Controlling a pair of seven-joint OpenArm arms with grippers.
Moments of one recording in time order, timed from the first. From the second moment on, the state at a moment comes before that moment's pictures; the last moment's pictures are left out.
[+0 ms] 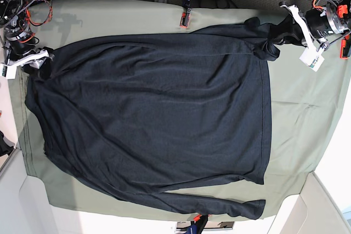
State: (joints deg) left arm 31.5 -28.5 -30.5 111.2 -61.7 -38.4 69.1; right arm -9.2 8.6 33.4 86.5 26.8 23.1 -38.7
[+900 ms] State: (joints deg) left arm 31.5 -28.5 -30.5 111.2 -61.7 -38.4 68.6; right arm -9.0 11.0 31.9 80.6 27.0 23.1 -33.8
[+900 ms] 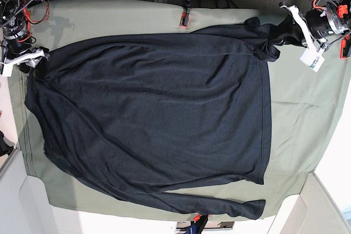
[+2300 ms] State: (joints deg) left arm 16.3 -28.5 -30.5 98.7 -58.7 -38.4 64.8; right arm 4.5 10.8 36.2 83.8 29.8 23.5 -42.8
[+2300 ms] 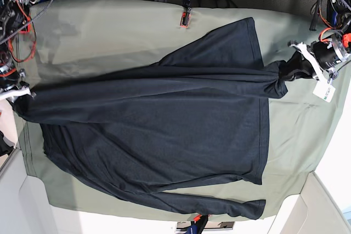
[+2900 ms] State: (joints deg) left arm 5.1 -28.2 -18.9 78.2 -48.2 -38.4 60.1; right arm 11.9 10.8 30.3 69.7 23.0 23.3 -37.9
